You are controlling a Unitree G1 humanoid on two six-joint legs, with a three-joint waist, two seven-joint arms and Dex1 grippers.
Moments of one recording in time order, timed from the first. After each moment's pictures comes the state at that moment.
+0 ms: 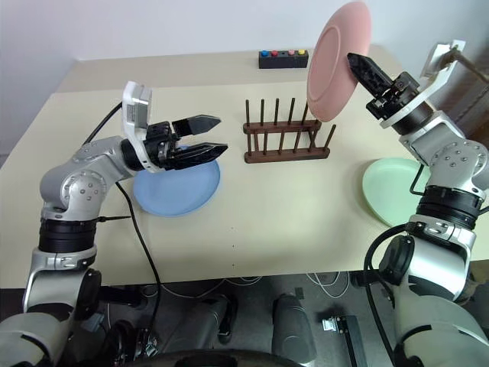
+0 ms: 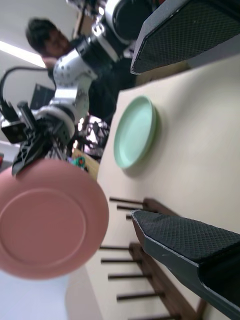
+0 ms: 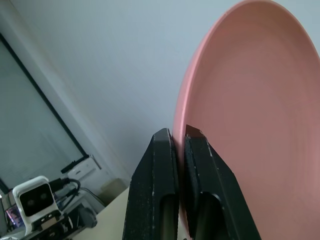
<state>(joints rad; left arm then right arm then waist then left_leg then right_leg) -0.67 0.48 0.06 -0.06 -0.69 0.66 -0.99 -0.86 -0.61 -0.50 0.42 0.88 0.83 0.88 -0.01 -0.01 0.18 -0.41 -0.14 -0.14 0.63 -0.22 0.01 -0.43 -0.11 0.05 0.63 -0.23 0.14</state>
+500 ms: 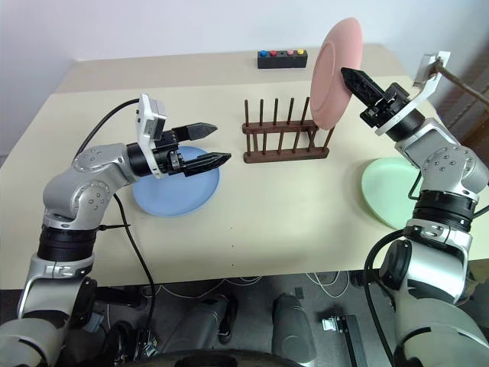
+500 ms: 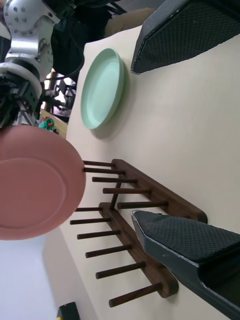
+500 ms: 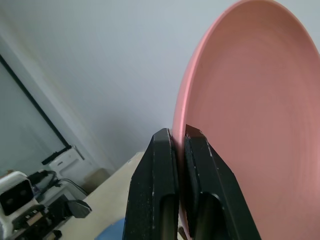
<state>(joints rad) -0.62 0.49 0.01 -0.12 -0.58 0.62 -0.91 -0.84 -0.61 -0.45 0.45 0.82 0.76 0.90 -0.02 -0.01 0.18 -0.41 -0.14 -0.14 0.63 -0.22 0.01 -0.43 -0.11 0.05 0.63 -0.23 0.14</state>
